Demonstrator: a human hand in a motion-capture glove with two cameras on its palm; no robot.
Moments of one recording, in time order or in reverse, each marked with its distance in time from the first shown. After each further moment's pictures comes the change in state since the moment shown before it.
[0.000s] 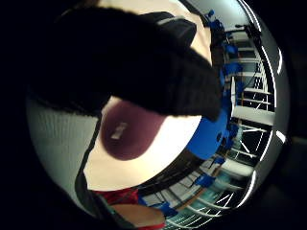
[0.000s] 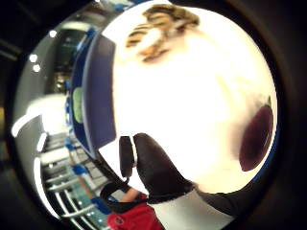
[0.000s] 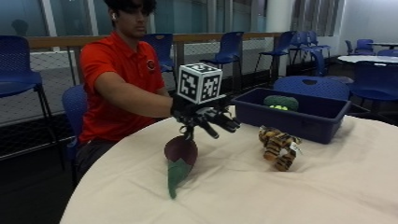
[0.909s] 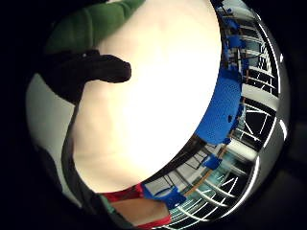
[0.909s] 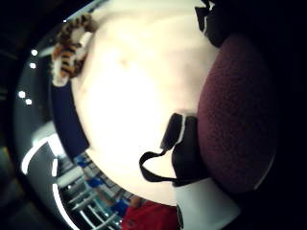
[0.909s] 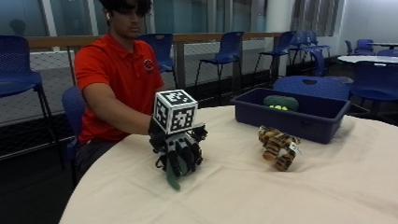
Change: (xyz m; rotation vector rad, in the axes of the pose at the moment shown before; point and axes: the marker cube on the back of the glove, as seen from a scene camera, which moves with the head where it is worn) arm 0.073 0.024 0.075 -0.117 -0.014 0.173
